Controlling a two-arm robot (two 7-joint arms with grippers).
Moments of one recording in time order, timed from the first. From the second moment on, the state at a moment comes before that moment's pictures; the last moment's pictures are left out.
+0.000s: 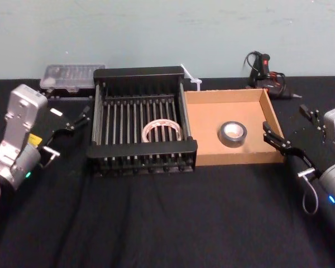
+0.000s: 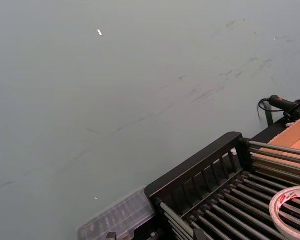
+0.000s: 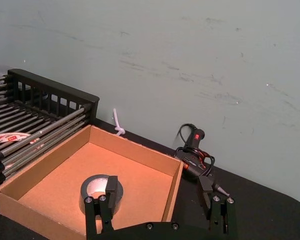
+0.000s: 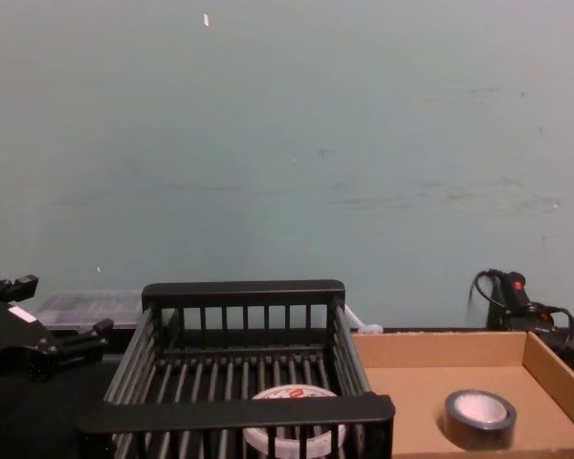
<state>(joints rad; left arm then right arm) -0.20 0.60 0.45 -1.41 -0.25 -0.12 0.03 -0.02 0.47 -0.25 -1.59 0.16 -0.08 0.06</state>
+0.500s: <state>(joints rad) -0.20 0.60 0.45 -1.41 -0.25 -0.12 0.03 -0.02 0.47 -0.25 -1.59 0.16 -0.08 0.06</state>
